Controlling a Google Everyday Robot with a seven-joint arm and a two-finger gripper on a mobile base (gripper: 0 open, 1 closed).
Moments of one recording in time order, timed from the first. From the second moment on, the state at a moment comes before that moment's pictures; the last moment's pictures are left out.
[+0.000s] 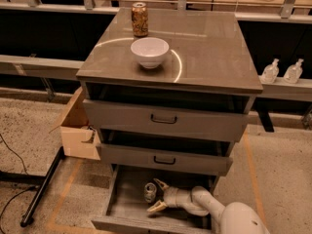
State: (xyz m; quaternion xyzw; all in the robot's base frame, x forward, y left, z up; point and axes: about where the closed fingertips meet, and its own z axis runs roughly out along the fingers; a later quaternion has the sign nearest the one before) arm 0.608 0.013 0.147 -0.53 0.62 0.30 0.50
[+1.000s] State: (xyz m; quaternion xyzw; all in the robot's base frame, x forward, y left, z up) arm 0.596 -0.072 0.195 -0.50 0.66 0.22 0.52
